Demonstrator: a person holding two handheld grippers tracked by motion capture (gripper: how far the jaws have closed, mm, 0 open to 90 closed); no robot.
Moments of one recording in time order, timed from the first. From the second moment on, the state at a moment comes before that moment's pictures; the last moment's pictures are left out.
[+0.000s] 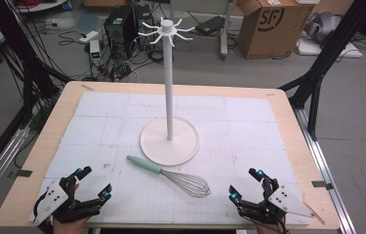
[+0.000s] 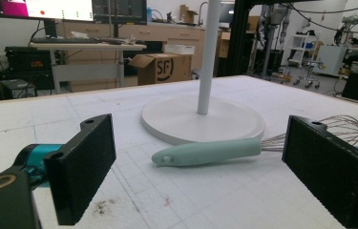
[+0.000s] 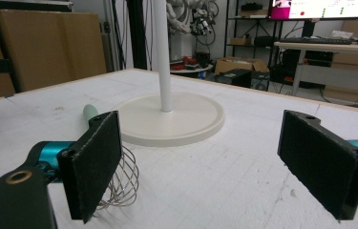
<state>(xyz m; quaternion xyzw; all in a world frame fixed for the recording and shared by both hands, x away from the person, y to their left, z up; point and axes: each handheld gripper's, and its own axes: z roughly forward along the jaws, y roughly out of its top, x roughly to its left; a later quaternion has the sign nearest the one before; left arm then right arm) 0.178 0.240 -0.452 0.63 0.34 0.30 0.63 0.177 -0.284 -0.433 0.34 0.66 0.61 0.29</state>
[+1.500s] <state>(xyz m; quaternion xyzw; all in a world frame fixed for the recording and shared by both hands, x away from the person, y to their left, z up) 0.176 0.240 -0.451 0.62 0.34 0.31 0.63 0.244 -0.165 -0.398 0.24 0.80 0.53 0.16</state>
